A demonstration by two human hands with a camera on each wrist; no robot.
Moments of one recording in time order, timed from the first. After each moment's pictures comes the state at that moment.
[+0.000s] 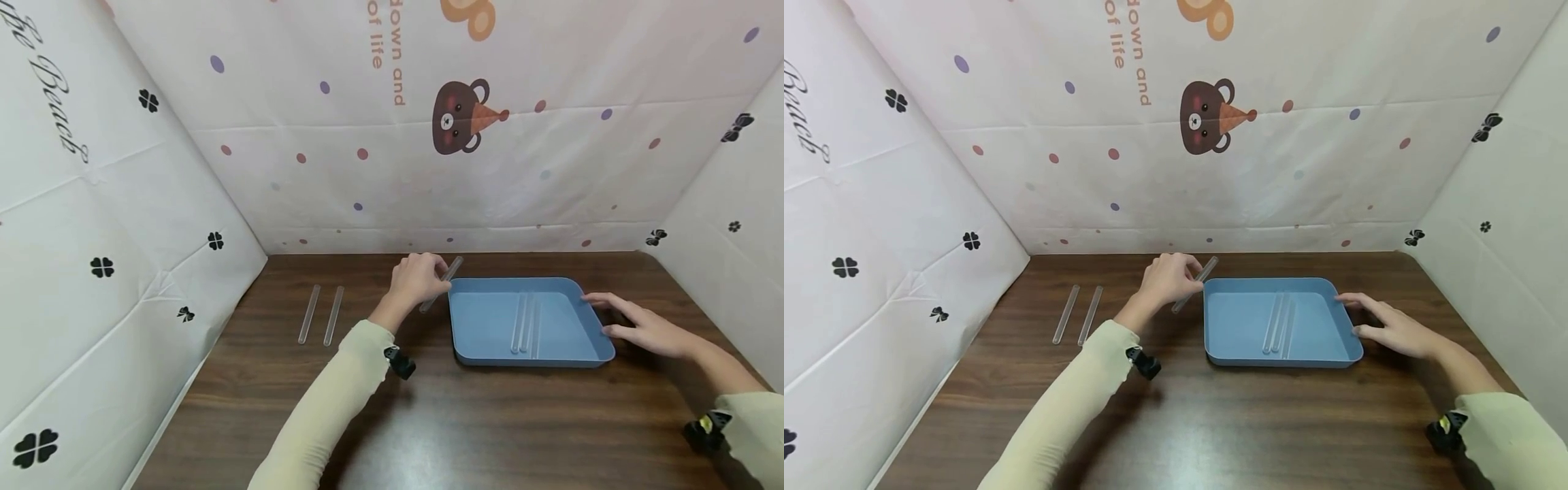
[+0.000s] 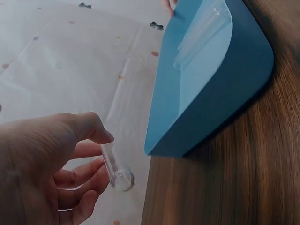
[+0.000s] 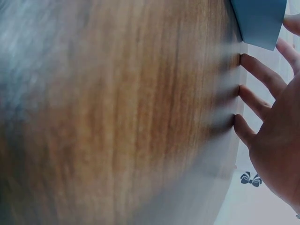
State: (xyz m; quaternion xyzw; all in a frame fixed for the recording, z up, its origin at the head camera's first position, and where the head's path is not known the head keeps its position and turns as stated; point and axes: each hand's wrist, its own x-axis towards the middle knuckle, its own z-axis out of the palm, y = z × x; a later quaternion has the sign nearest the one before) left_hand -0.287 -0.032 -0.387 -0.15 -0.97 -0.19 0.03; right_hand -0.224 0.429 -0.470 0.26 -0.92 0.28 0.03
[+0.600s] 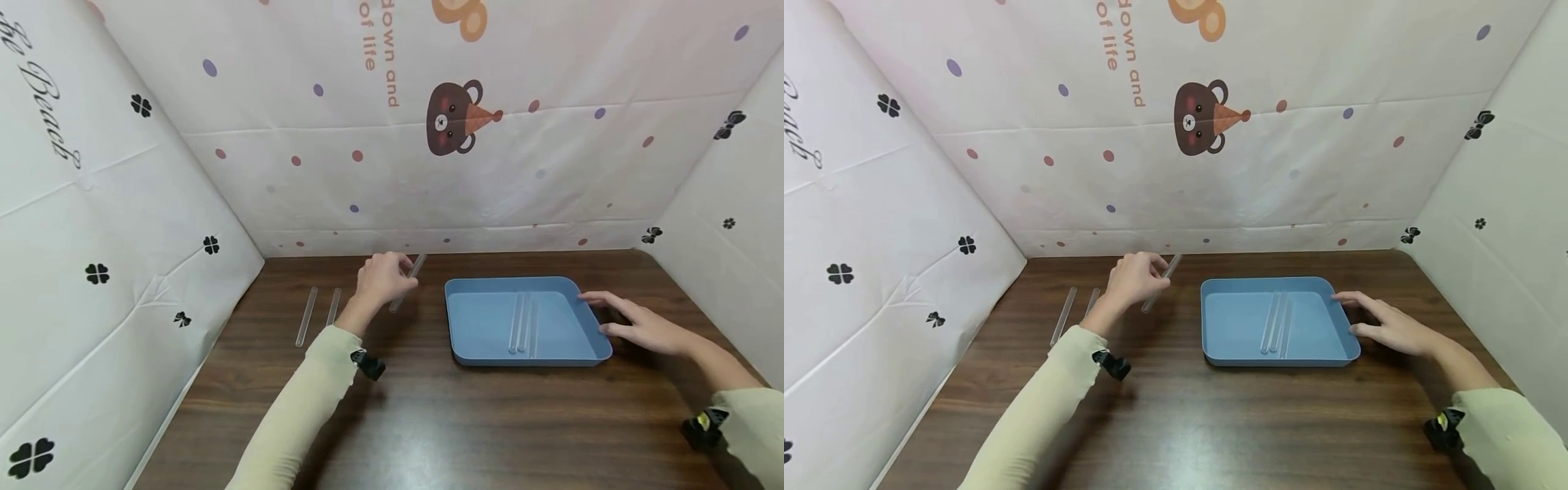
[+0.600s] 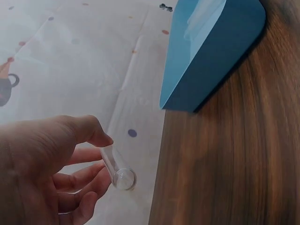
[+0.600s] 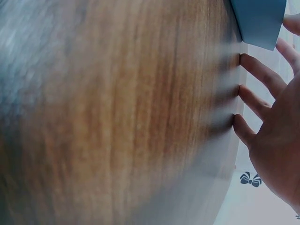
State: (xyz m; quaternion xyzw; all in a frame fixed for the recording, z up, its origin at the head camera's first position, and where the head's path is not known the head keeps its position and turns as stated) left_hand -0.284 -0.084 -0.382 -0.11 -0.97 -0.22 0.06; right_hand -0.222 0.429 -0.467 0.25 -0.92 0.29 0.02
